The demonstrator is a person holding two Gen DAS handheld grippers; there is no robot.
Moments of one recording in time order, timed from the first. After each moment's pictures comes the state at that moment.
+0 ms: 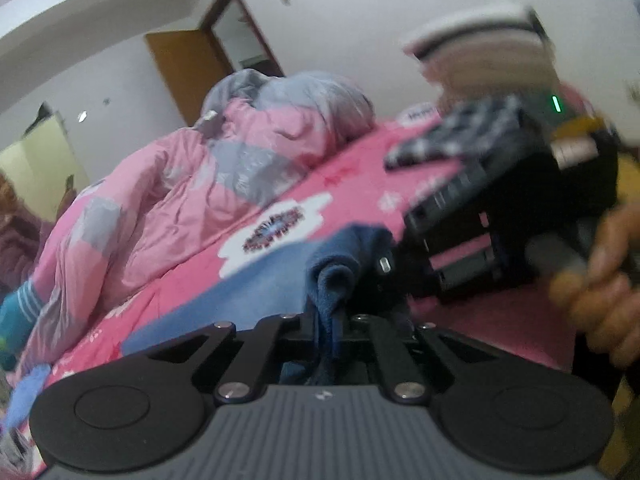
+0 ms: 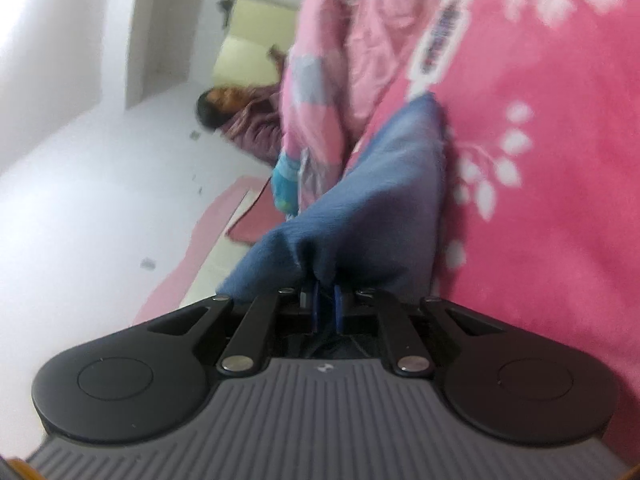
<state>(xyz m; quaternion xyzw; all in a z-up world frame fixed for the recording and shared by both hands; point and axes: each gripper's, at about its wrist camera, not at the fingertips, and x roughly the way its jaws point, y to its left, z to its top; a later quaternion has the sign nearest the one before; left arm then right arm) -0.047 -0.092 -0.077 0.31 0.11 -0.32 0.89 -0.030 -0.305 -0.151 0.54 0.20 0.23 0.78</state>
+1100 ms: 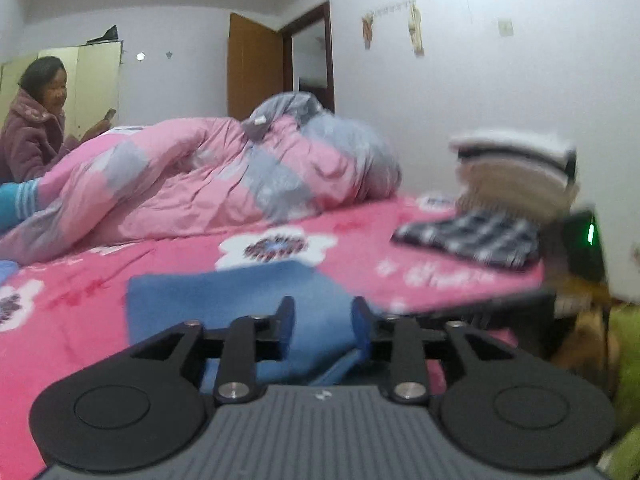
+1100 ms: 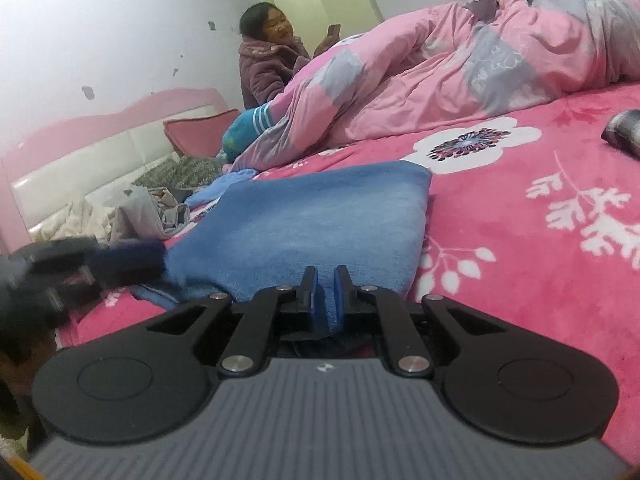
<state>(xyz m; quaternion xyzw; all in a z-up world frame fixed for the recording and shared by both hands) -0.056 -0.040 -0.037 0.08 0.13 -0.34 0.93 -0.057 -0.285 -0.102 0.18 0.19 0.19 0.95</state>
